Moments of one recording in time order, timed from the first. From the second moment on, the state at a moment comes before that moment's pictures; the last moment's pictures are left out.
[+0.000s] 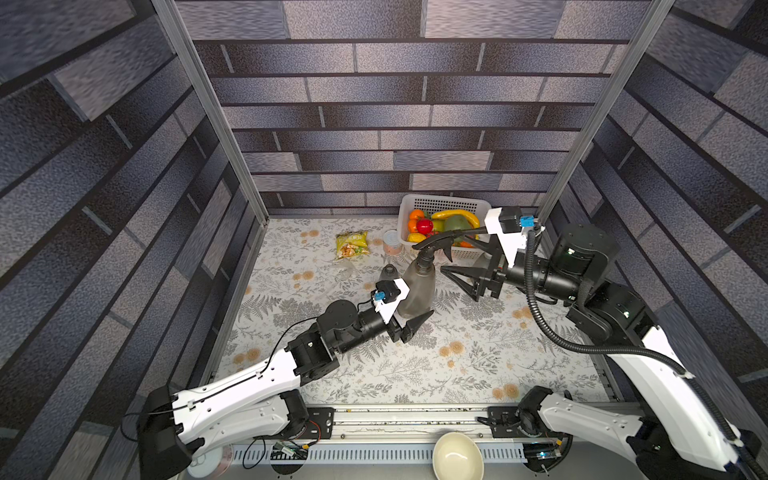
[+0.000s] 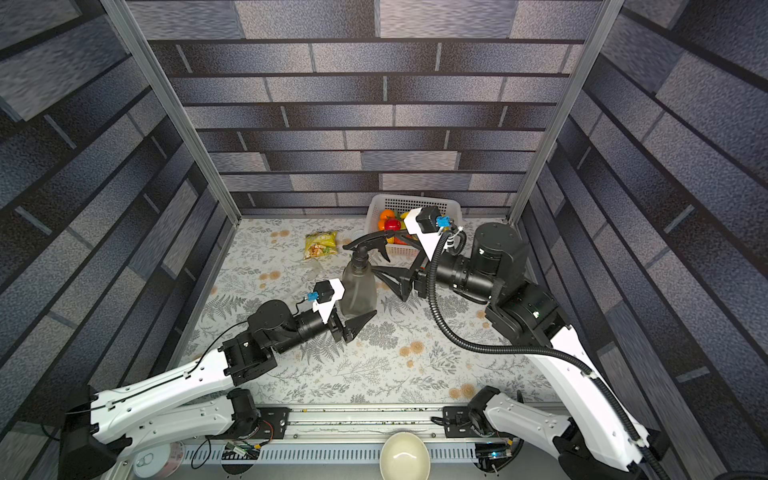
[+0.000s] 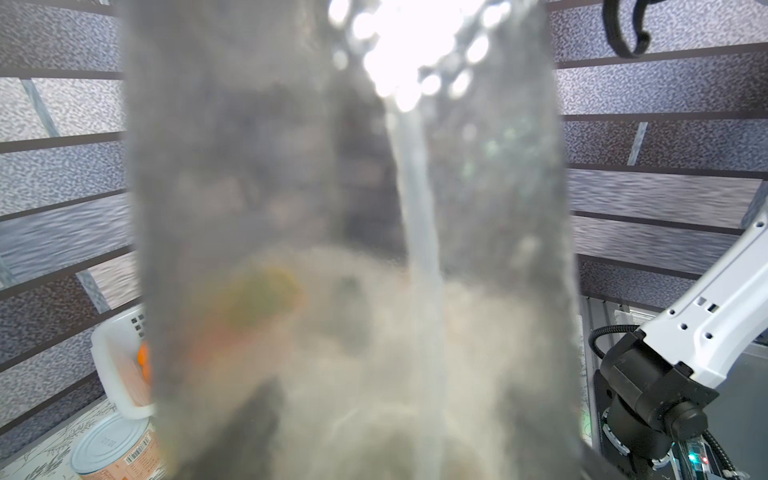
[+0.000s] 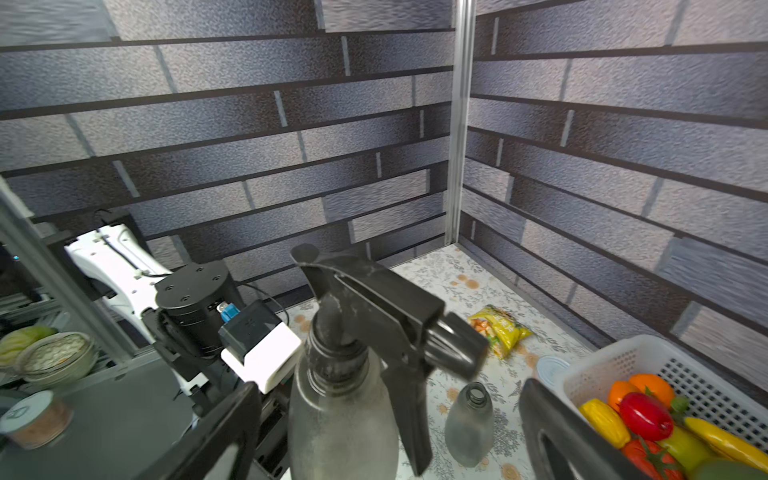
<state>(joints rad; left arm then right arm) -0.99 0.93 0.69 0.28 0.08 0.07 0.69 1.05 1.50 -0.59 -0.52 0.00</state>
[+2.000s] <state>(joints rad) -1.00 1.12 0.77 0.21 -0.03 0.03 0.90 1.07 1.35 -0.49 0.02 0.16</state>
